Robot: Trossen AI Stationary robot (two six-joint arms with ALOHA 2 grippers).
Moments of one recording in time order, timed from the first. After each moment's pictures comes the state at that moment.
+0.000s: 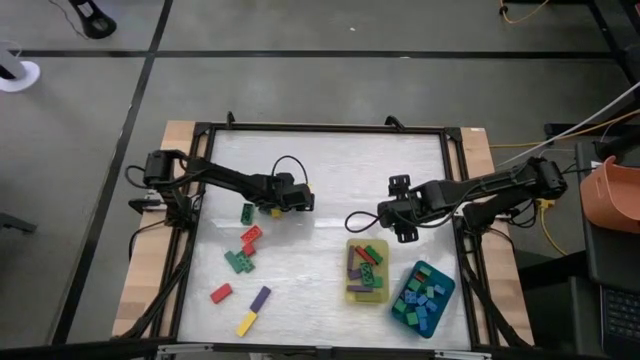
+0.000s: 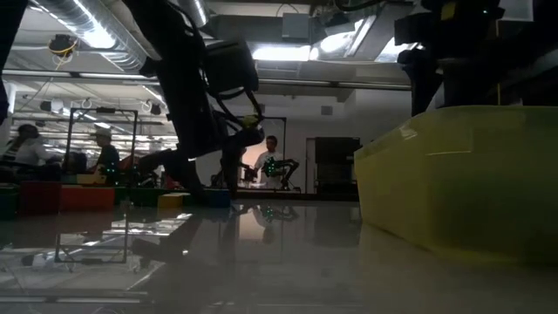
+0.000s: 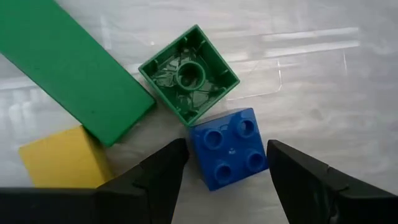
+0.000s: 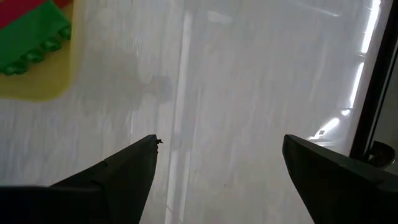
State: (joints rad) left arm 0.08 1.77 0.96 -0.40 -0.31 -1.34; right arm 0.19 1.38 1.10 -1.10 0.34 -0.03
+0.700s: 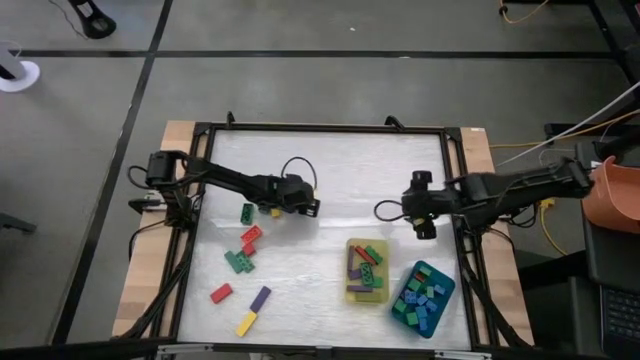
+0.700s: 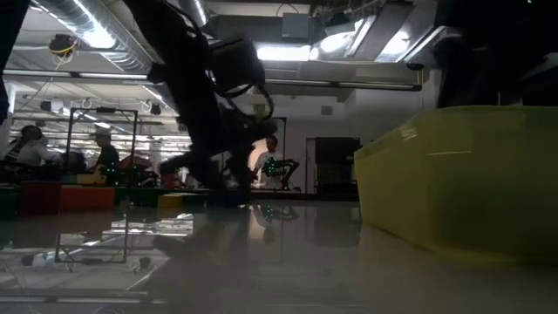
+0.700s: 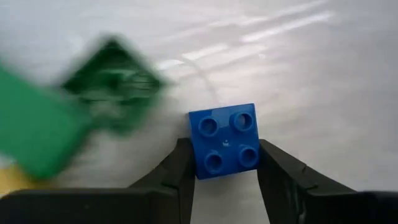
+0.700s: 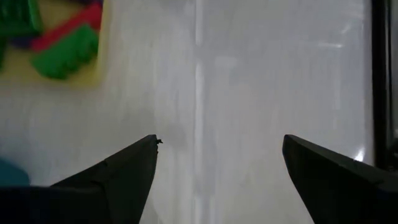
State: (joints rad) left arm 0.07 1.79 0.96 -0.29 -0.26 -1.15; right arm 0.19 1.05 0.93 -1.04 0.29 0.00
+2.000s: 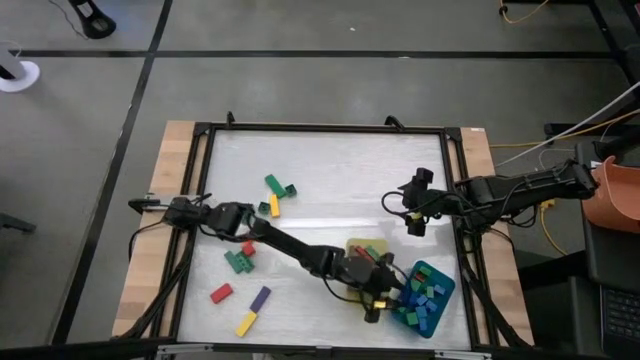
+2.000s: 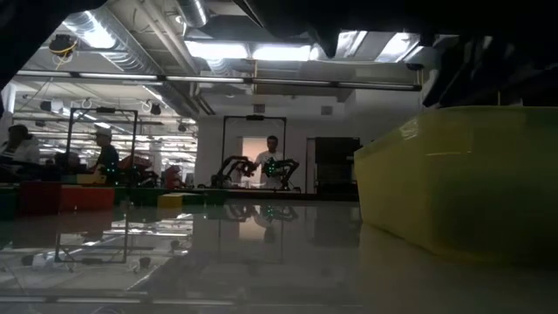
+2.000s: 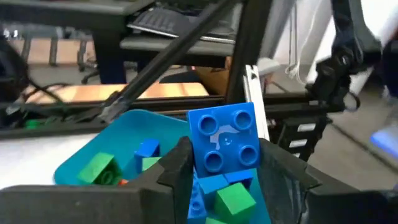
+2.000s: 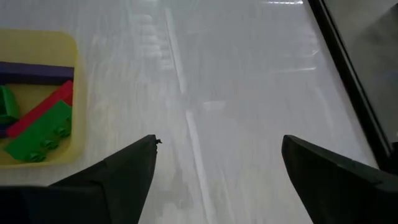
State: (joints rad) left arm -0.32 2.48 1.91 0.41 -0.01 -0.10; right arm 0.19 0.91 0.75 -0.75 0.41 0.13
